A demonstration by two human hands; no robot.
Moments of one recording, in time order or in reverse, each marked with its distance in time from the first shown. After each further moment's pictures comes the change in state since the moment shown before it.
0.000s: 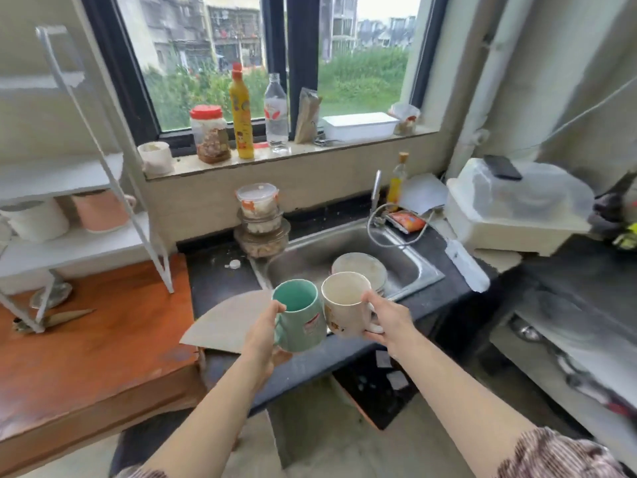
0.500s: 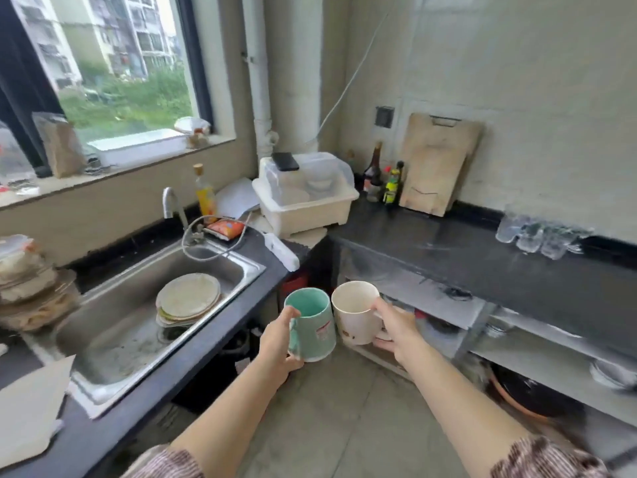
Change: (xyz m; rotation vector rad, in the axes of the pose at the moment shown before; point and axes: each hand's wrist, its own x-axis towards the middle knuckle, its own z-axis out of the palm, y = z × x) left_hand -0.123 -0.144 0.287 0.318 -0.419 -0.102; right_hand -0.074 0.033 -0.352 0.243 0.491 -0.044
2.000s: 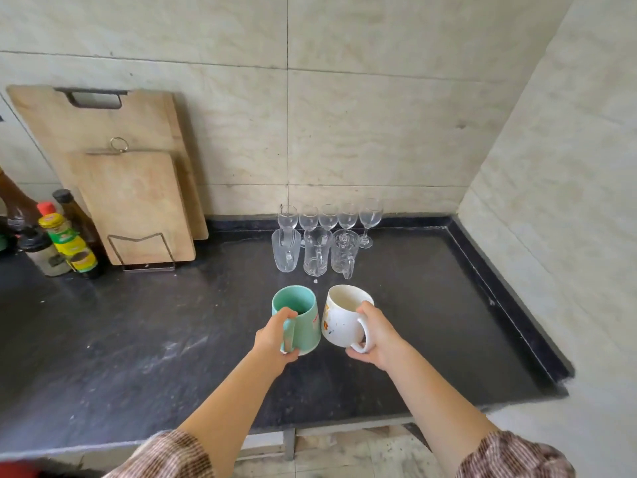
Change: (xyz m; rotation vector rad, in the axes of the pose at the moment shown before) left_hand 0.227 -0.063 0.746 0.376 -0.437 -0.367; right_hand 0.457 -0.145 -0.495 0.445 0.408 0.343
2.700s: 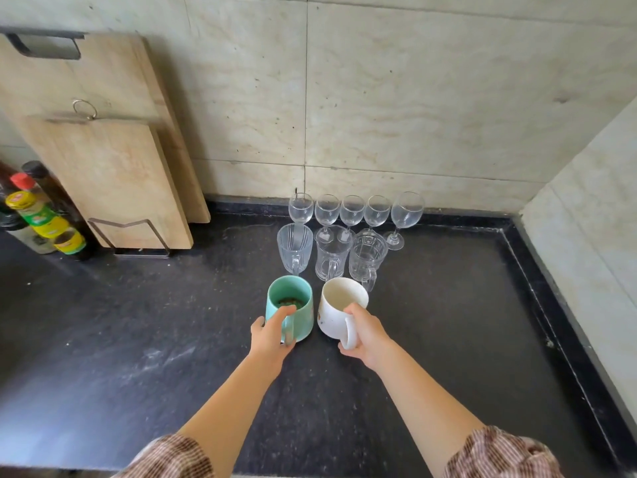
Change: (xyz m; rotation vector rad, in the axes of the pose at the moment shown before) left_hand 0.112 0.023 0.029 -0.118 0.143 0.039; right_hand 0.143 -0.039 0.038 -0.158 -0.061 0.133
